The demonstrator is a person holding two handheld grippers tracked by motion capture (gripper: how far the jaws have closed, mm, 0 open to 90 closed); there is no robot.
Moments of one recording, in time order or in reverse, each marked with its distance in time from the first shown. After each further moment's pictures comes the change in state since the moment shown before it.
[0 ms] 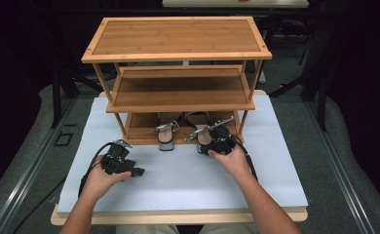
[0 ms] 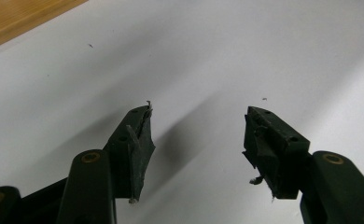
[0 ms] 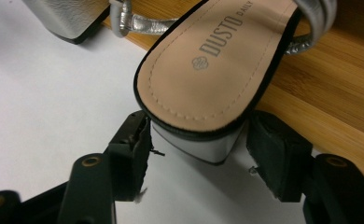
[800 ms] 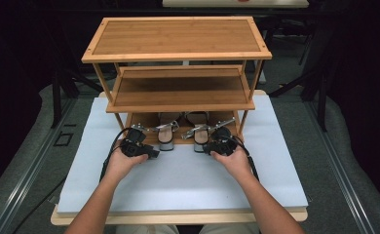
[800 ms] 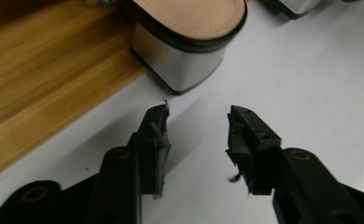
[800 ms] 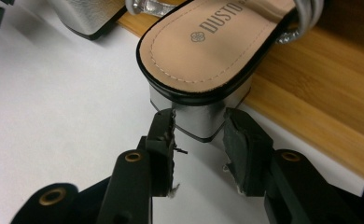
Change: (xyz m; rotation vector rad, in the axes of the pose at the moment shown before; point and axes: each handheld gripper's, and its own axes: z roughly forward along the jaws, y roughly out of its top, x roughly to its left) left arm 0.005 0.059 0.035 -0.087 -0.006 0.017; right arm 0.002 -0.002 -0.006 -0.016 0.038 -0.045
